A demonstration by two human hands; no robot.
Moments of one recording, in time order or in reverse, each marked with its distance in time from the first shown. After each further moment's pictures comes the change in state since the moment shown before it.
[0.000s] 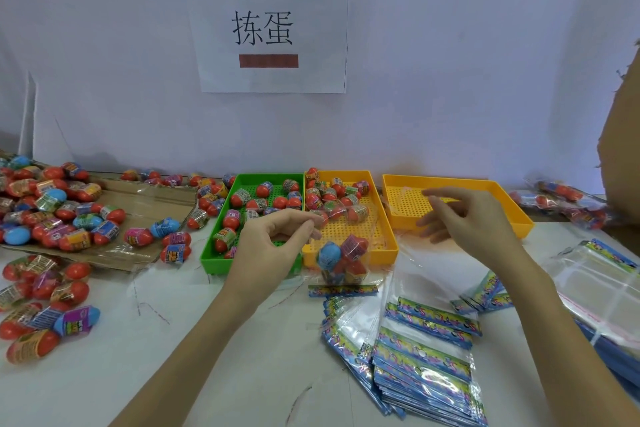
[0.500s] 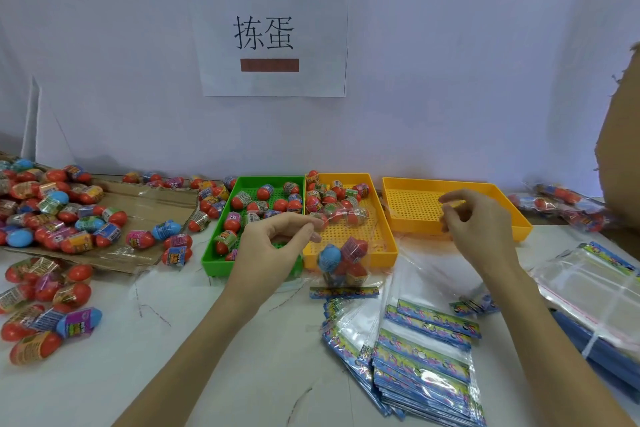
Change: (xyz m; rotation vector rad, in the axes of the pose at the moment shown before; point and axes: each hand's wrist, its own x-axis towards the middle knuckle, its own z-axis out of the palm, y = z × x) left_hand 0.001 -0.001 0.000 -0.003 0.009 -0.018; right_hand 0.001 0.014 0.005 -0.286 0.261 0.010
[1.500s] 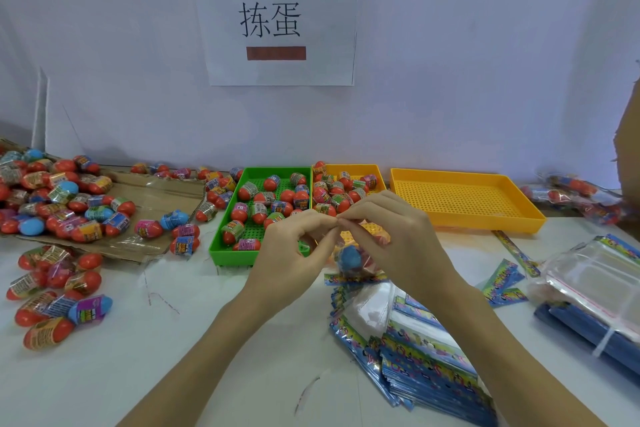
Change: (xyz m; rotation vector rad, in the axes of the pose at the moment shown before) left_hand -0.009 0.002 0.012 0.208 -0.086 0.306; right_hand -0.056 -0.094 0.030 0.221 -0.056 -0.771
